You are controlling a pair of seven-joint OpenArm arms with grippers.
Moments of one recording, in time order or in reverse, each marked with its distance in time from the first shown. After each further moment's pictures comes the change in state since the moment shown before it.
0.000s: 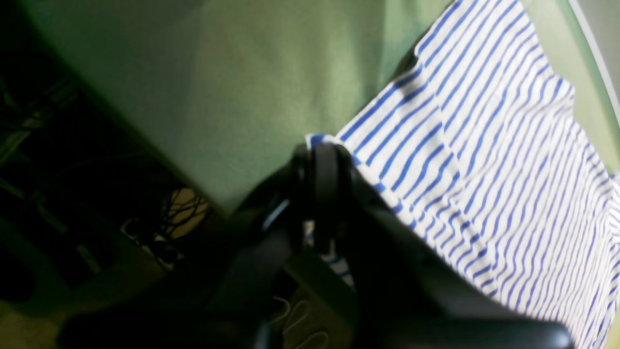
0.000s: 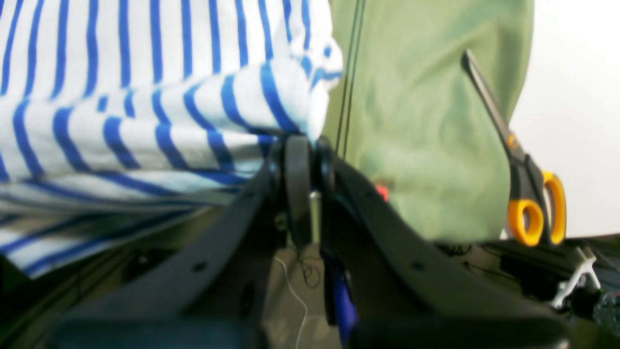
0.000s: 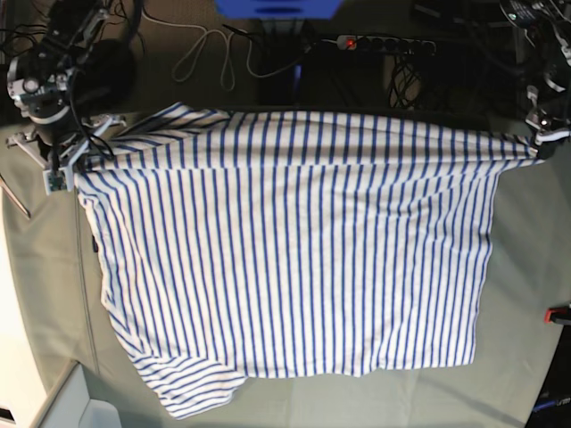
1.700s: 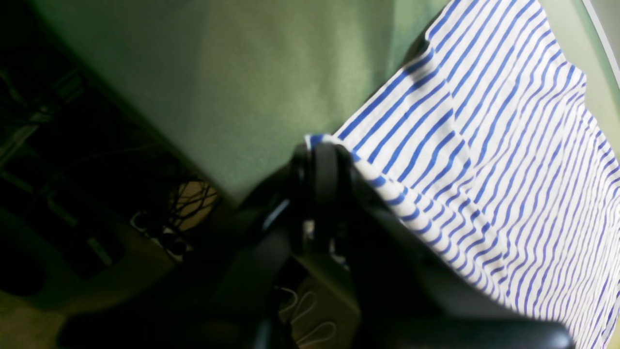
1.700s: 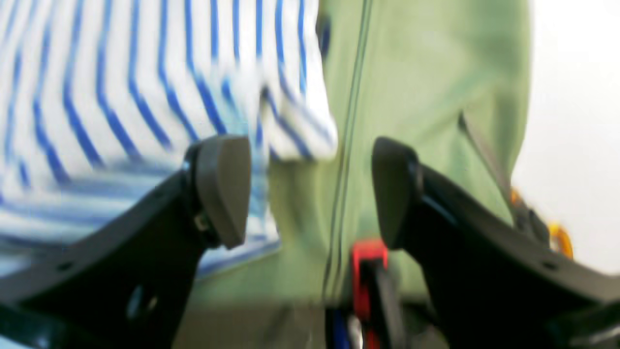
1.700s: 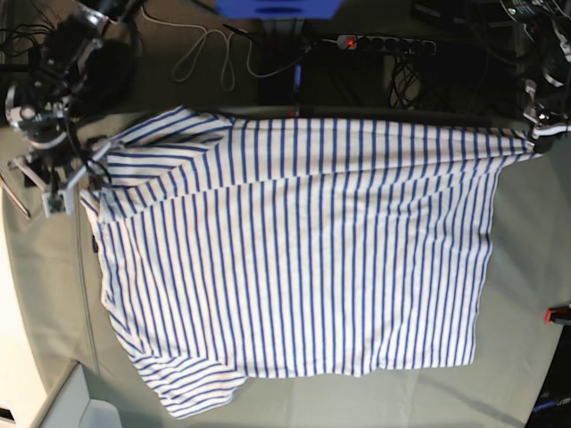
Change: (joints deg) left arm 2.1 -0.4 0.9 0.0 -0.2 0.0 -0.2; right arm 5.0 2.4 -0.4 -6.1 -0.1 0.0 0.4
